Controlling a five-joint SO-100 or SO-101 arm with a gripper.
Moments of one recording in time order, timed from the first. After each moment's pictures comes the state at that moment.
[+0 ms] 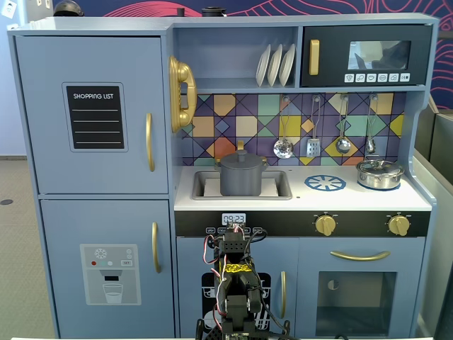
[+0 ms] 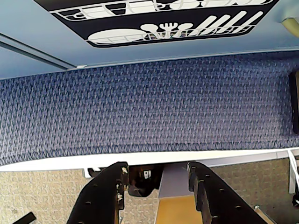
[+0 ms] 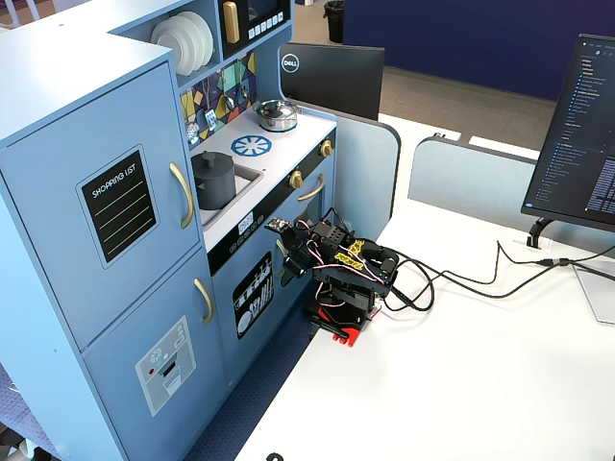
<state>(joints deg) -3.3 182.3 171.2 77.6 -86.5</state>
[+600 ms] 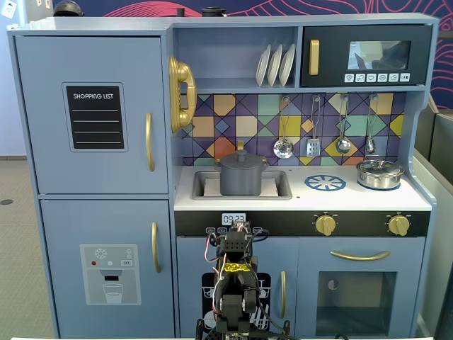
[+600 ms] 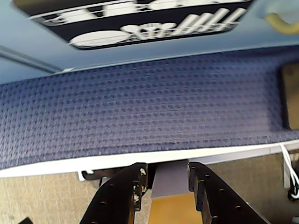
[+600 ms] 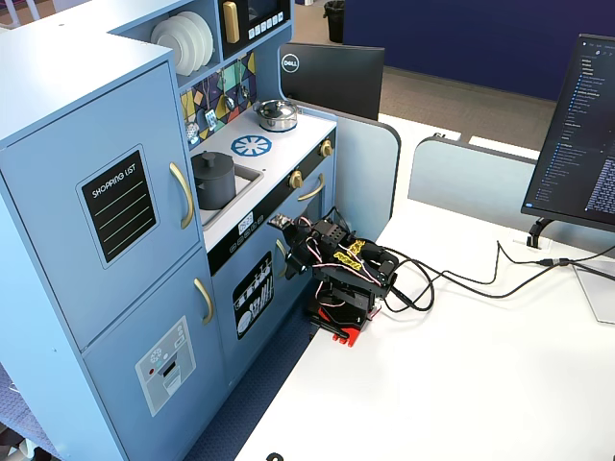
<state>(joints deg) 1.7 181.4 167.7 77.6 -88.9</state>
